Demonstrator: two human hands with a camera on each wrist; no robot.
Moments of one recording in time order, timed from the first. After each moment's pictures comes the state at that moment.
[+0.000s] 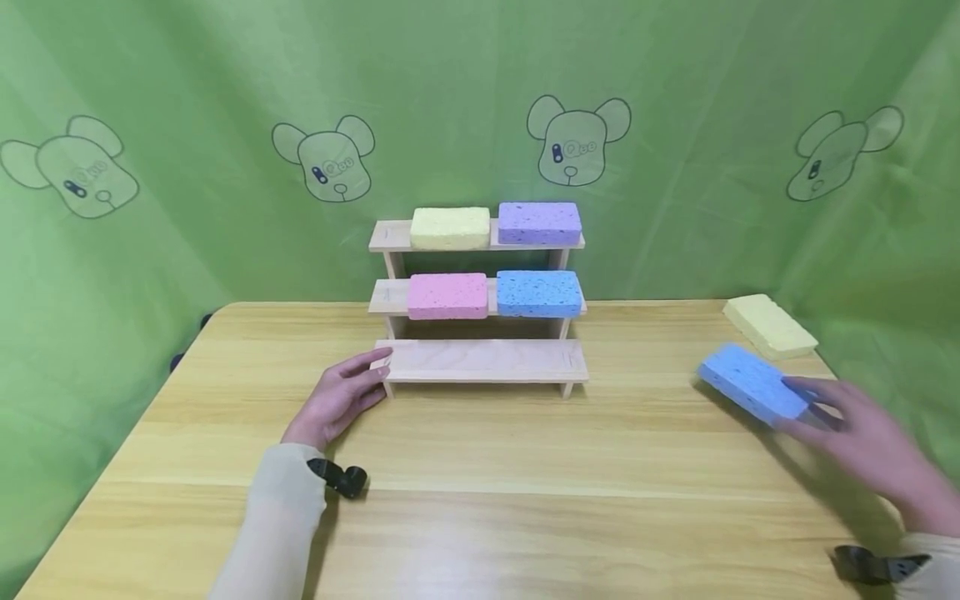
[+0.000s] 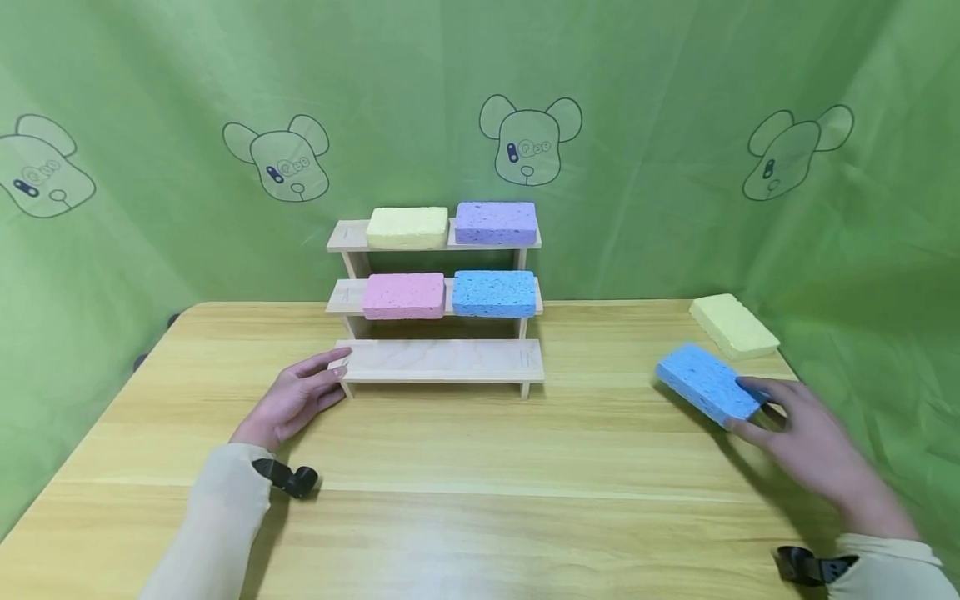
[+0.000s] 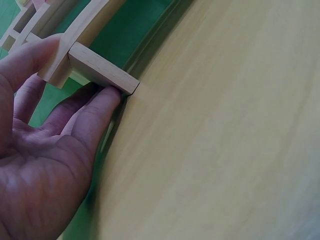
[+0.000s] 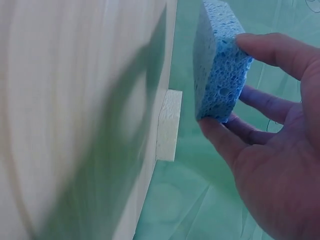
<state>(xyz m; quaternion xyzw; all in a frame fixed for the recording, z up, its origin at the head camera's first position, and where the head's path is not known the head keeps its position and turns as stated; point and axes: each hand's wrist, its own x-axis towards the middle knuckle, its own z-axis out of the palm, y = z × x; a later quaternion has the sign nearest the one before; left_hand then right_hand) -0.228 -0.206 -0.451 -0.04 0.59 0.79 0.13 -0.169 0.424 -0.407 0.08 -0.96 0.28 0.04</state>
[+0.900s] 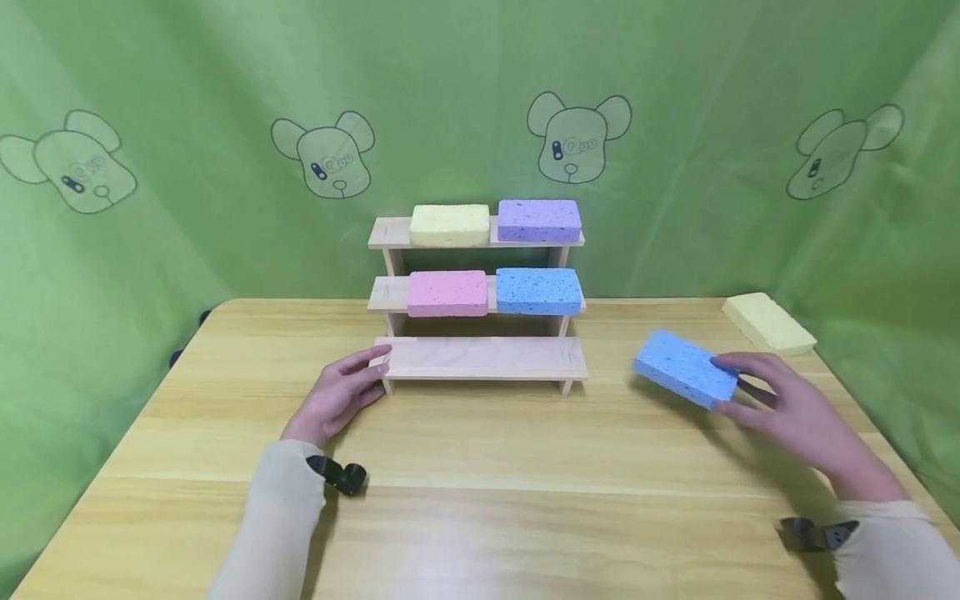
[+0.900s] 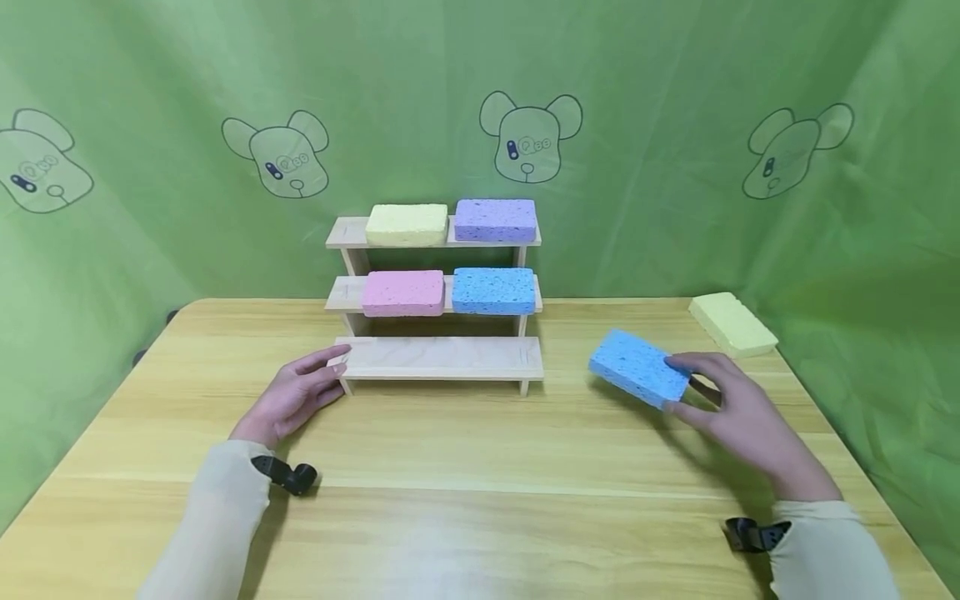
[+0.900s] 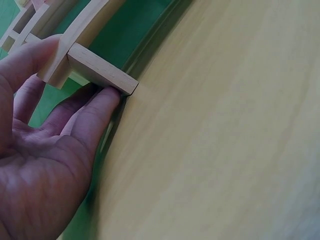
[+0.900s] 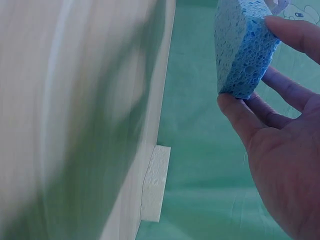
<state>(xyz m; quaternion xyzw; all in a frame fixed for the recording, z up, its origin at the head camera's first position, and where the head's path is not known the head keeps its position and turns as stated) -0.228 -0.205 -0.450 -0.04 0.59 0.79 0.13 -0.189 0.362 -0.399 0.17 -0.91 0.39 0.05</state>
